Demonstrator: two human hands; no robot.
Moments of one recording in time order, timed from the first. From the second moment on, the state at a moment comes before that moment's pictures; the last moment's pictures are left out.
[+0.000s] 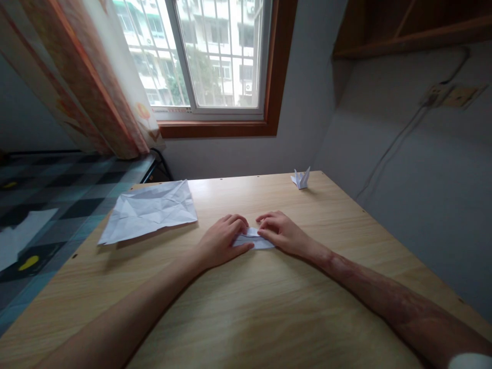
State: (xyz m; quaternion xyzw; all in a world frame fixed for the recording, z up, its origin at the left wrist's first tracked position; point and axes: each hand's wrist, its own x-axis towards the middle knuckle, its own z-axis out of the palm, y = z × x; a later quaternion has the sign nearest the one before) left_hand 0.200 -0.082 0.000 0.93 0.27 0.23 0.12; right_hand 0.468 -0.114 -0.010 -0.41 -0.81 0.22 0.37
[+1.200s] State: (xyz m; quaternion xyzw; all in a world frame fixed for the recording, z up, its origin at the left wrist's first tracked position) left_hand 0.197 -0.086 0.005 0.93 0.24 0.27 0.06; right_hand 0.458 -0.126 -0.008 -0.41 -0.78 0.25 0.40
